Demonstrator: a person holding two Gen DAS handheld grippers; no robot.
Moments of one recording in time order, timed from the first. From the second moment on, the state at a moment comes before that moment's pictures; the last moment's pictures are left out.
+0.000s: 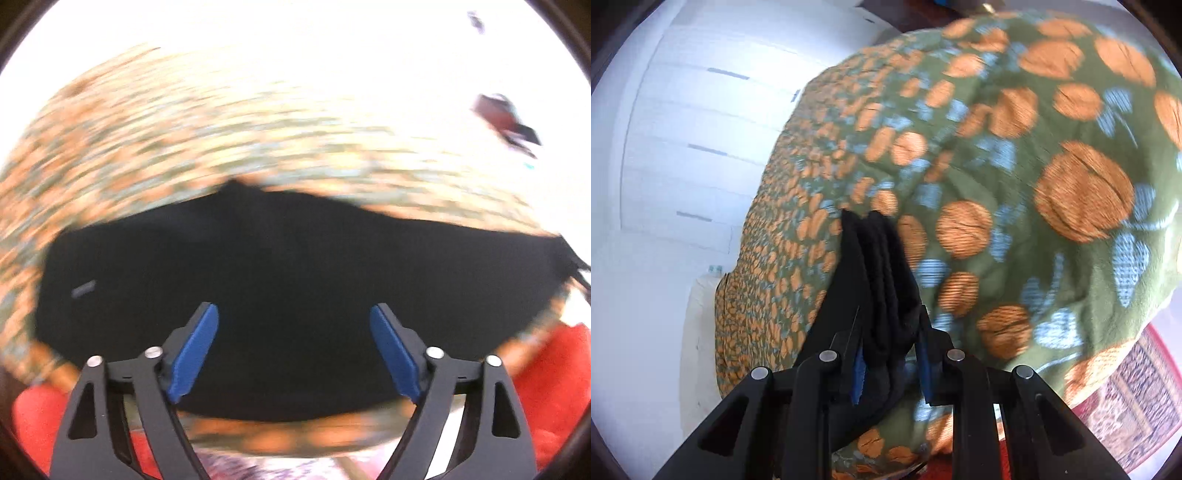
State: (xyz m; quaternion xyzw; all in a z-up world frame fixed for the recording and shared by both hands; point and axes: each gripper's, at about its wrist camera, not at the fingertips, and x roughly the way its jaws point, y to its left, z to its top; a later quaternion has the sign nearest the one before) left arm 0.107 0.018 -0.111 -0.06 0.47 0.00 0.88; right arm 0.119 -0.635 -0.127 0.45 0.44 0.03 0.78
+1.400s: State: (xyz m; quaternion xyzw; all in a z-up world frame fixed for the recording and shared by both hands) left arm 0.061 0.155 -0.150 -0.26 0.41 0.05 0.87; right arm 0.085 -0.114 -0.105 0.00 0.50 0.40 0.76
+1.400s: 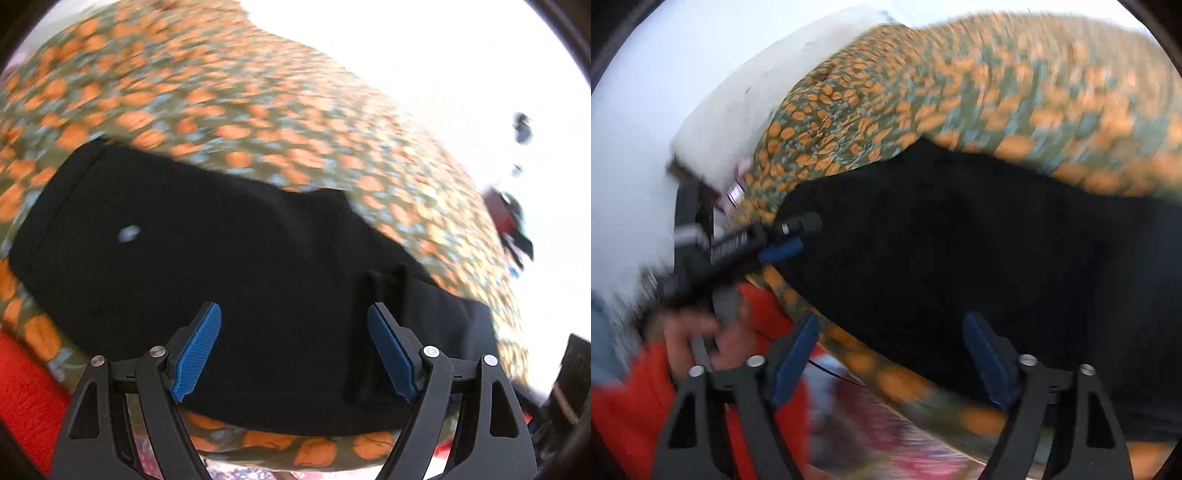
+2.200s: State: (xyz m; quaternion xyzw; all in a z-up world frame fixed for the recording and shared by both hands) left arm 0.085 0.059 -0.175 -0.12 0.49 -0.05 0.86; right arm 0.065 -0.244 -0.081 0.02 0.41 0.27 0.87
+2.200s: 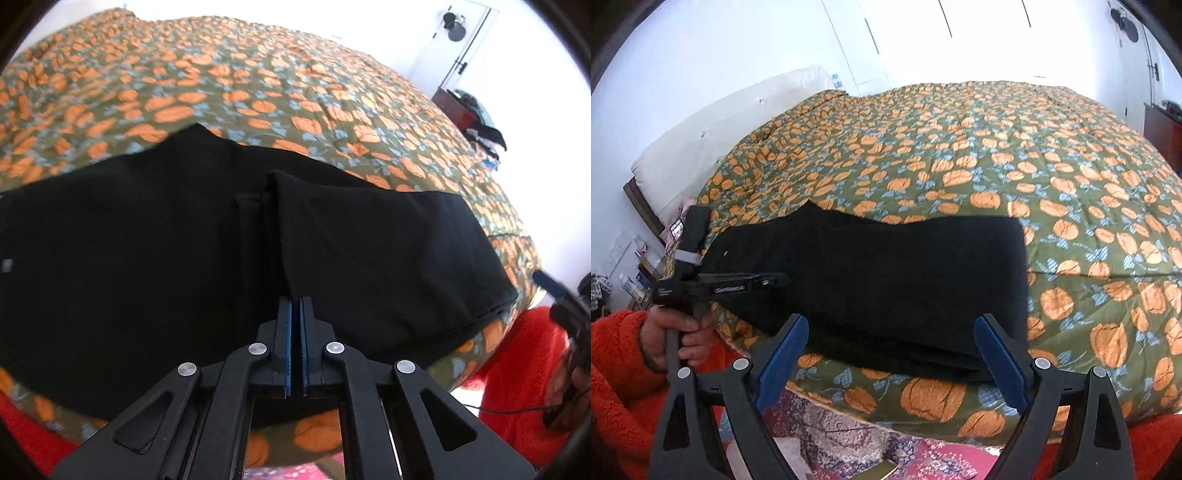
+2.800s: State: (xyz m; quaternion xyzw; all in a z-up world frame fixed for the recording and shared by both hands) left arm 0.086 0.076 -0.196 -0.13 0.52 -0.02 0.84; right arm 0.108 -0.285 -0.078 0.05 0.46 0.20 0.86
